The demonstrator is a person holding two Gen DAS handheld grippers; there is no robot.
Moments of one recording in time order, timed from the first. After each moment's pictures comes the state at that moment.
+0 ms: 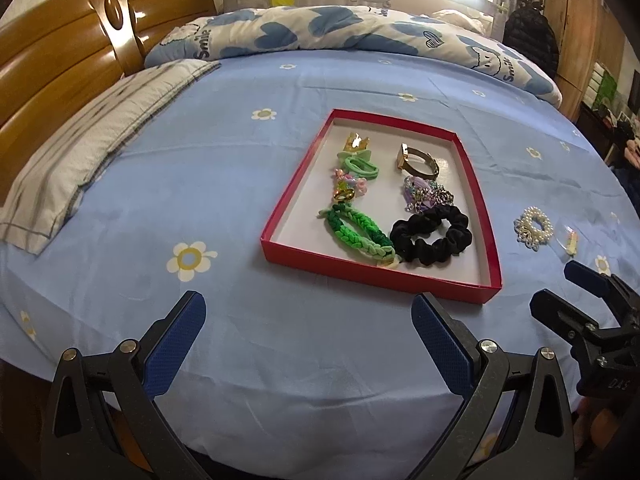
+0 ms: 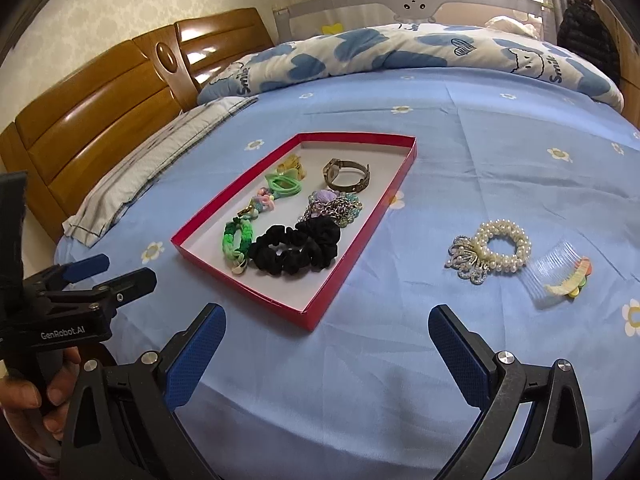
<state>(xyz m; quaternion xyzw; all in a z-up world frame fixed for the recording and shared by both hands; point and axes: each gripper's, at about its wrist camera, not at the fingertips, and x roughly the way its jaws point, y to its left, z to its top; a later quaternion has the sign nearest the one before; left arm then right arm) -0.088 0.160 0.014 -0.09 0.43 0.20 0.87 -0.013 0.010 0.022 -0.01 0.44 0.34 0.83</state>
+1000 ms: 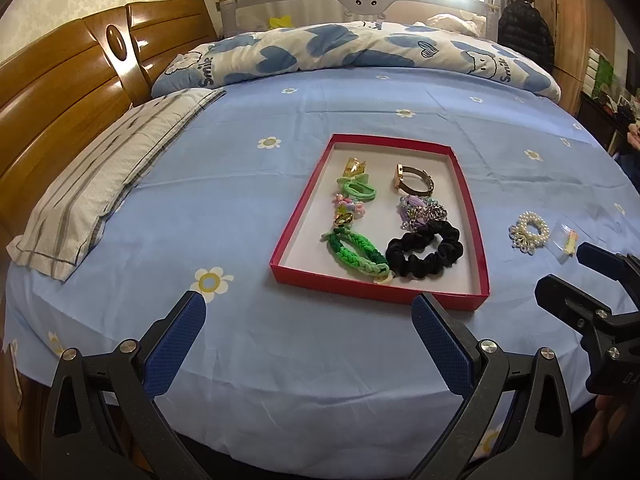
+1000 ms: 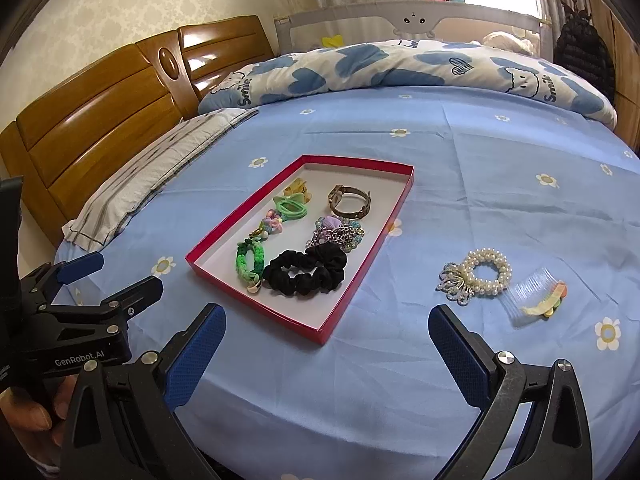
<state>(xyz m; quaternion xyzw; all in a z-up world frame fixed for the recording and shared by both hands) -0.091 0.144 0.040 -0.05 0.41 0.22 0.88 -0.020 0.014 0.060 -0.02 0.42 0.33 0.84</state>
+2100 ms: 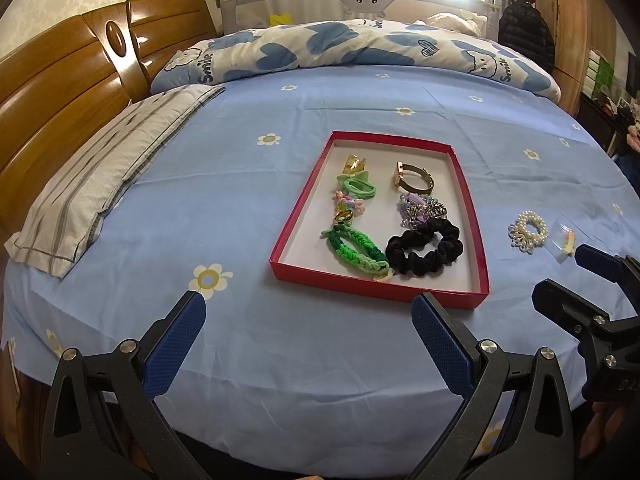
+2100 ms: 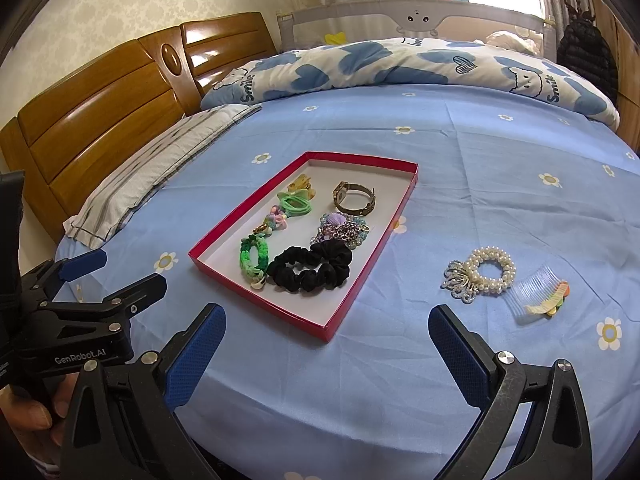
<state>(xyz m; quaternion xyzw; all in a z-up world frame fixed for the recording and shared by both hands) -0.092 0.147 0.040 -0.06 0.42 0.21 0.88 -0.023 0.017 0.059 -0.03 0.42 0.34 0.84</state>
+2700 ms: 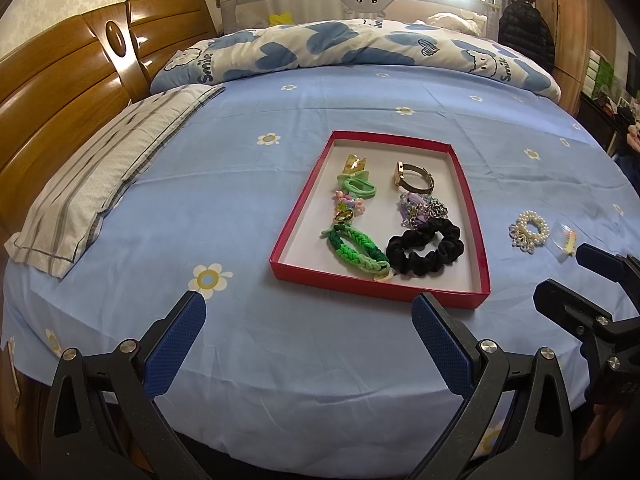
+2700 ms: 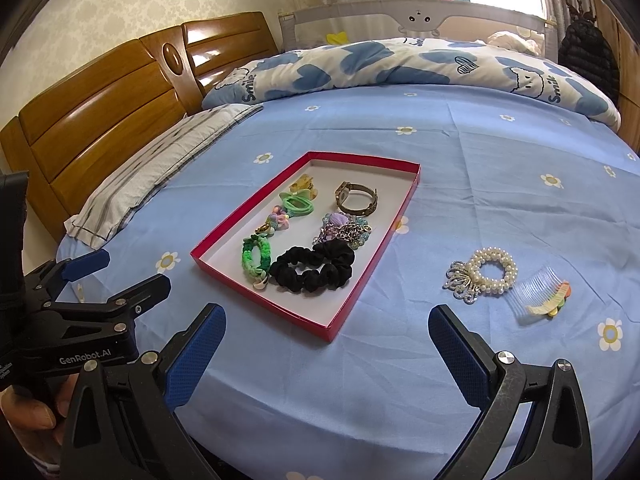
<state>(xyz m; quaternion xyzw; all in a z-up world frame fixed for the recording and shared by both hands) -0.092 0.147 0.039 -0.05 0.42 0.21 0.88 -0.024 0.018 0.060 -0.03 0.42 0.34 0.84</state>
